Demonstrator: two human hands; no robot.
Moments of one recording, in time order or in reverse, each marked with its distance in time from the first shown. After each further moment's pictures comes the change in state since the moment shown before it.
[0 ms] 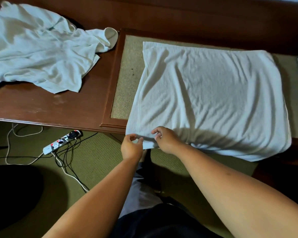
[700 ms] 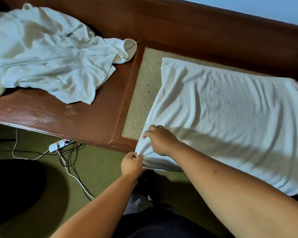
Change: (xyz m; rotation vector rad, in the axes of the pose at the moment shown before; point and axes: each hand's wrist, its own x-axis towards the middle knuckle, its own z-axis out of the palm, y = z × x) left_hand 0.035 0.023 -0.023 -0.024 -0.038 -0.246; right_hand 0.088 -0.085 -0.021 -0.654 -0.156 -0.442
